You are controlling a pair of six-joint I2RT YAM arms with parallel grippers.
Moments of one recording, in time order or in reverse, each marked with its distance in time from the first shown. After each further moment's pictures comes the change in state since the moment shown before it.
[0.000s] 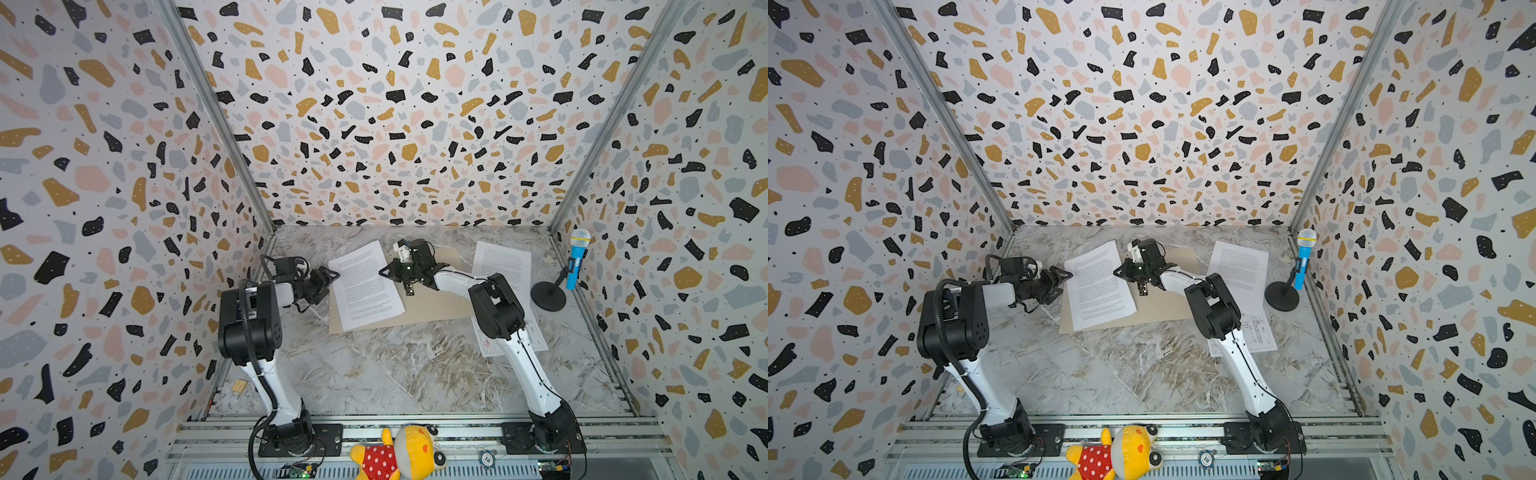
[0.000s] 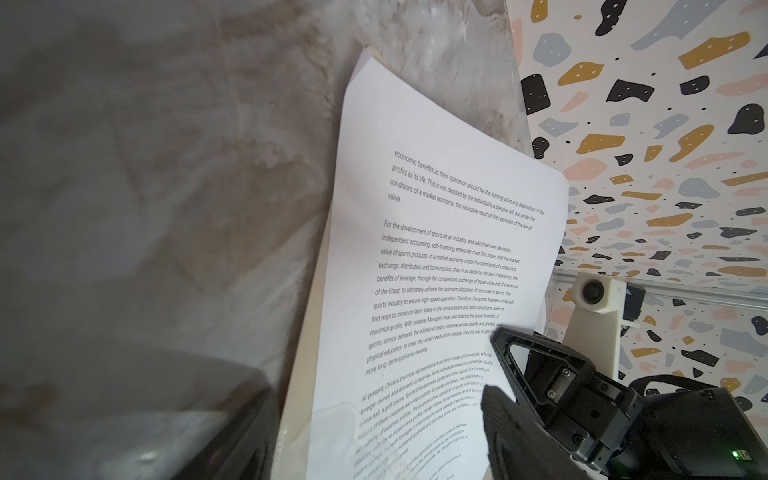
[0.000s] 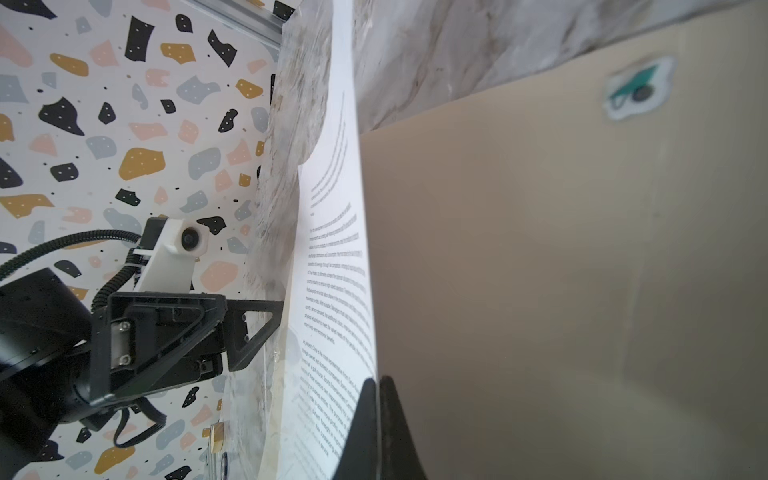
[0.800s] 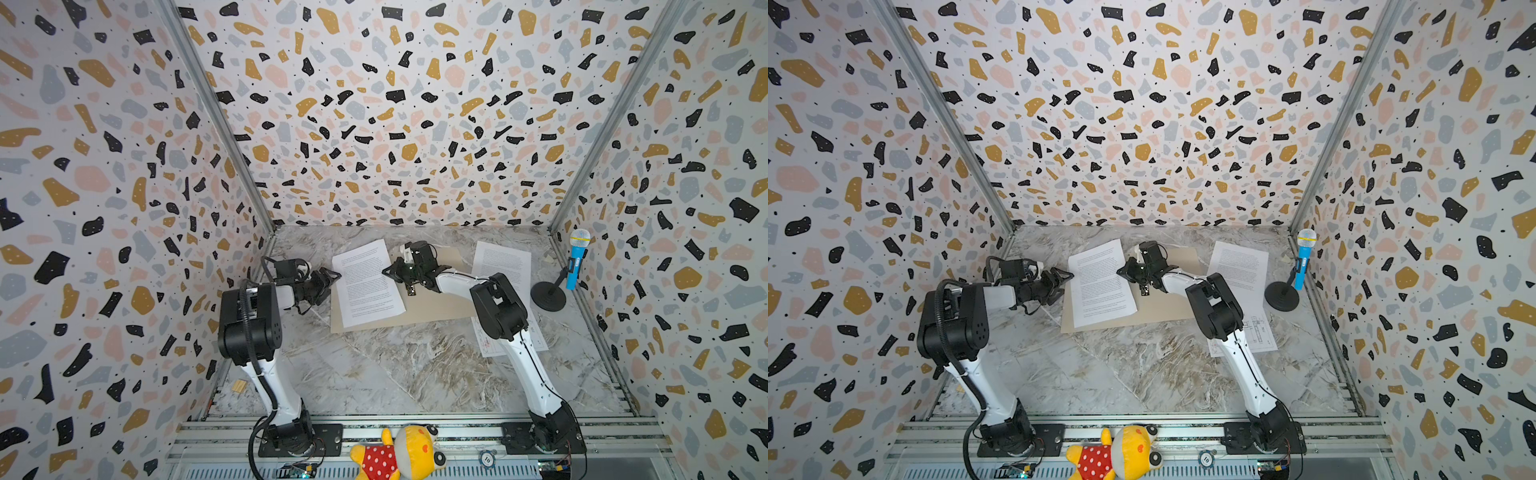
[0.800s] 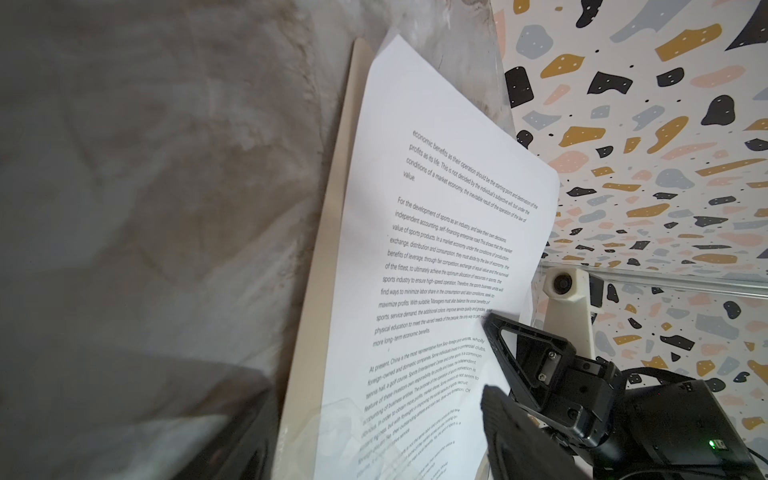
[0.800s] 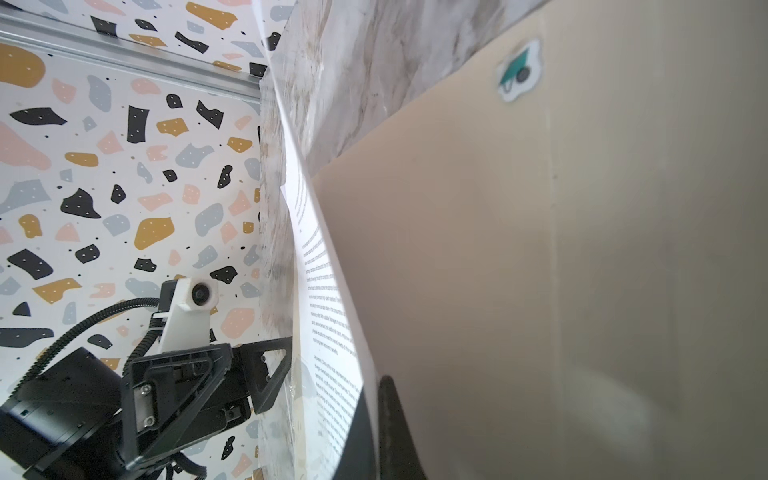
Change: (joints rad) left arm 0.000 0.000 -0.034 0.062 0.040 -0.019; right arm -0.010 -0.030 -0.075 0.065 0.055 0.180
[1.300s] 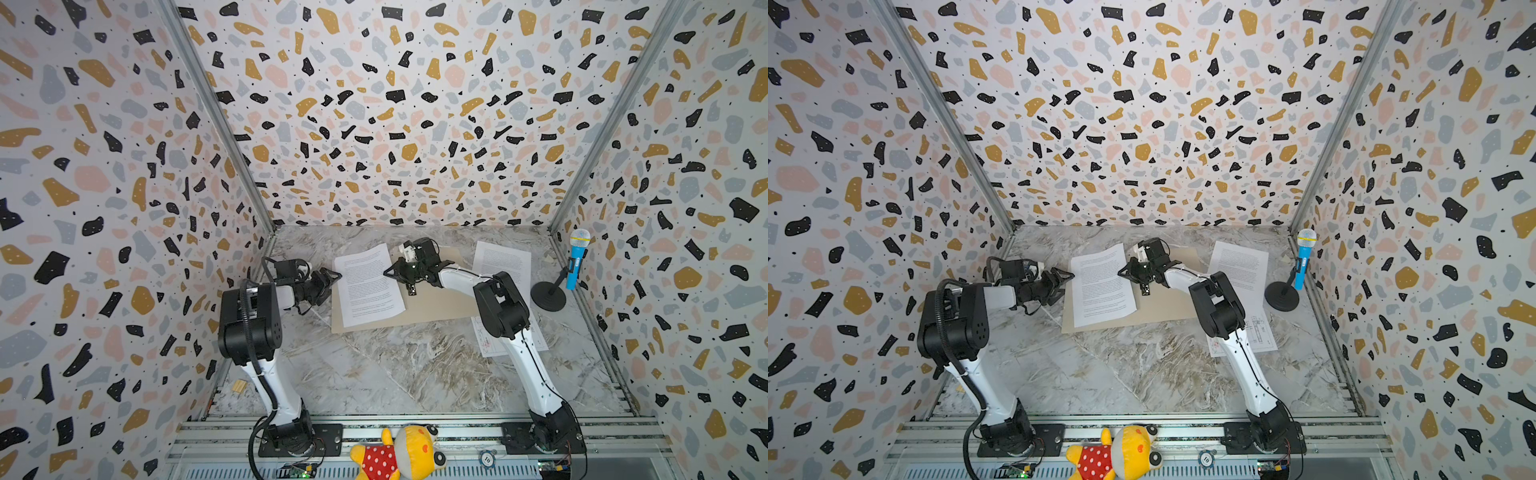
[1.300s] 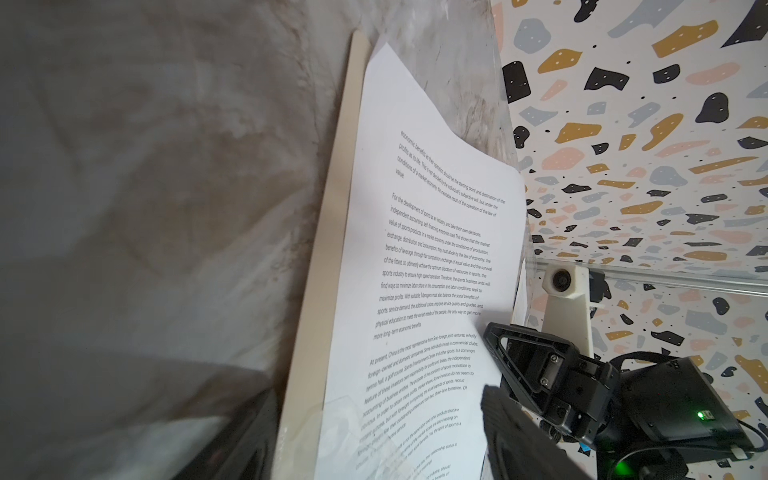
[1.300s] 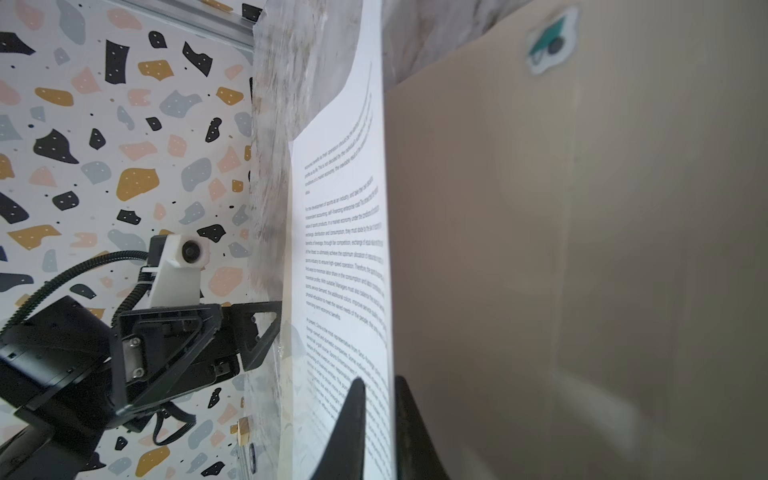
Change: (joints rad) left arm 0.000 0.002 -0.001 0.002 0.015 0.000; right arm -0.018 0.000 0.069 -0.157 -0.111 -0.142
